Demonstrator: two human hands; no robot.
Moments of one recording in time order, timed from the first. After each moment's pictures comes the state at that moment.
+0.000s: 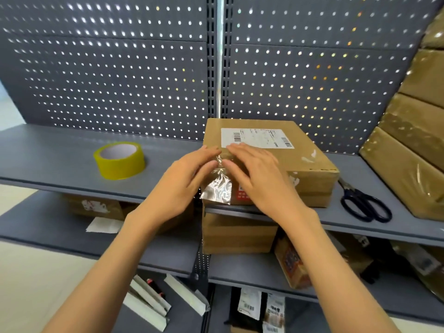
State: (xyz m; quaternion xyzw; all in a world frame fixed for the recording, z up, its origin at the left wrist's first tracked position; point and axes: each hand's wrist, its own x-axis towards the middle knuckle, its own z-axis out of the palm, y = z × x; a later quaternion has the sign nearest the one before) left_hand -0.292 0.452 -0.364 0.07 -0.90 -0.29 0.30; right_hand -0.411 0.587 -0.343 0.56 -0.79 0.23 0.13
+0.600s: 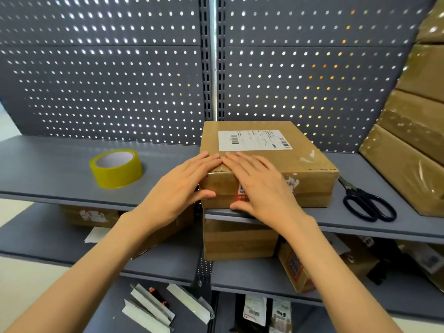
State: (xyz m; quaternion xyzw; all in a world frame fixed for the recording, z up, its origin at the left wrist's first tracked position) left_hand -0.303 0.412 -0.389 -0.03 -0.96 -0.05 0.26; right_hand -0.427 0.586 -0.370 0.60 -0.77 0.09 0.19
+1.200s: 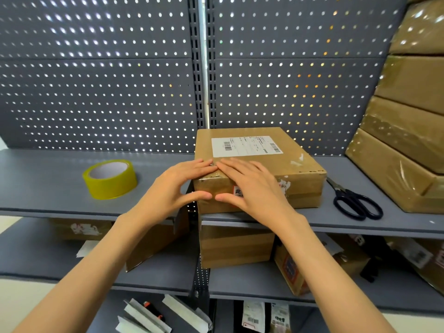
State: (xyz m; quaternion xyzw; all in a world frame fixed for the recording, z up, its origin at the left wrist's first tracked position) left_hand -0.305 0.406 -0.376 -0.03 -0.94 -0.20 0.28; right_hand -0.428 0.580 -0.368 0.58 -0.77 0.18 0.18
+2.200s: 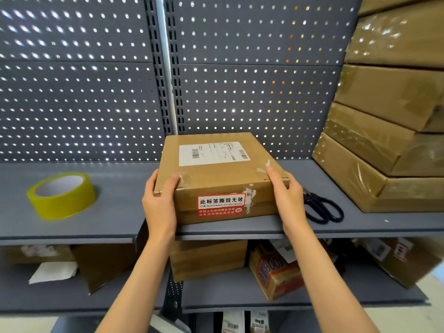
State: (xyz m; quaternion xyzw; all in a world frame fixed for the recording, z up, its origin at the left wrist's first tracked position) left_hand -0.364 0.478 -0.397 0.28 -0.56 -0.62 0.47; right_hand -0.486 0.646 -0.386 0.11 -0.69 0.71 -0.06
